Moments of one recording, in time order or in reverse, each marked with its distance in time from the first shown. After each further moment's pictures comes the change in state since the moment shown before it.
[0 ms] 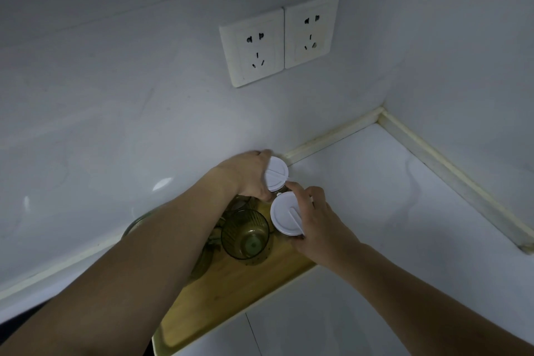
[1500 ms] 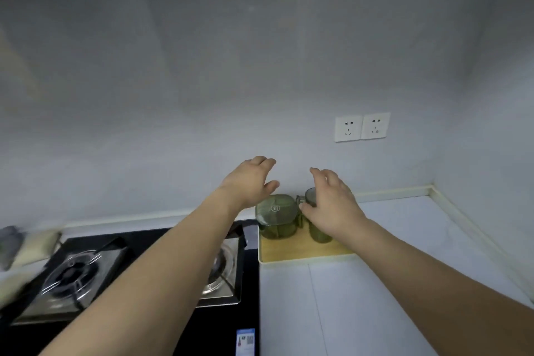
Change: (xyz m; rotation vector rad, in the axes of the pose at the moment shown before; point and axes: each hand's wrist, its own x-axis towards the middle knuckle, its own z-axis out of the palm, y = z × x) left_hand -0.417 0.079 -0.030 0.086 0.621 -0.332; right_hand -0.192 -0.225 -0.132 -0.092 0.080 -0.219
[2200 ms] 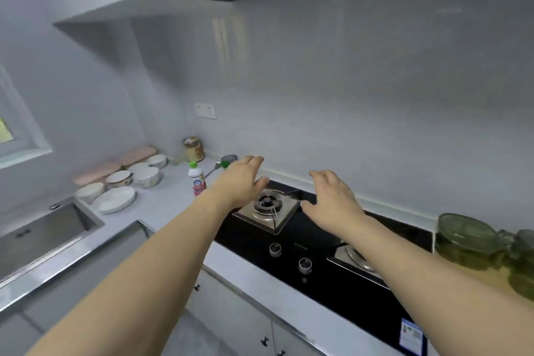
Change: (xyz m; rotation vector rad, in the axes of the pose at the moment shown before) left_hand -0.392 -0.228 -0.090 0.057 0.196 -0.664; right_hand -0.122 -0.349 0.107 0.053 -0.236 -0.626
